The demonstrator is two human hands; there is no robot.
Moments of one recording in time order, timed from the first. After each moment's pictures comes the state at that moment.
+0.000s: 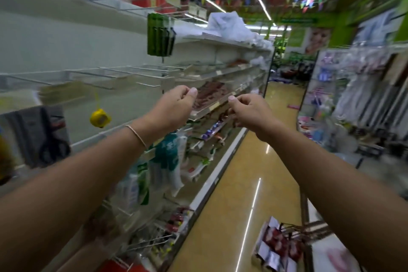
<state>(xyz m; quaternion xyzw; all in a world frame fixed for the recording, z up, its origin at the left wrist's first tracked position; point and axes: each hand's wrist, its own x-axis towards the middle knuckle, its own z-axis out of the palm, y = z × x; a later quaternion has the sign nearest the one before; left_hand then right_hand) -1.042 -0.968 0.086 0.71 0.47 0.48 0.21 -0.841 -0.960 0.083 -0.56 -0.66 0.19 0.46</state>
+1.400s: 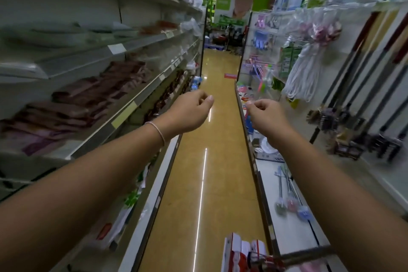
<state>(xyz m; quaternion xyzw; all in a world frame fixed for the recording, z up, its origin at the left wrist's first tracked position) -0.696 -0.421 0.009 0.84 0.34 0.33 0.25 -0.501 -0.493 -0.012 -0.73 -0.44 0.10 0.52</state>
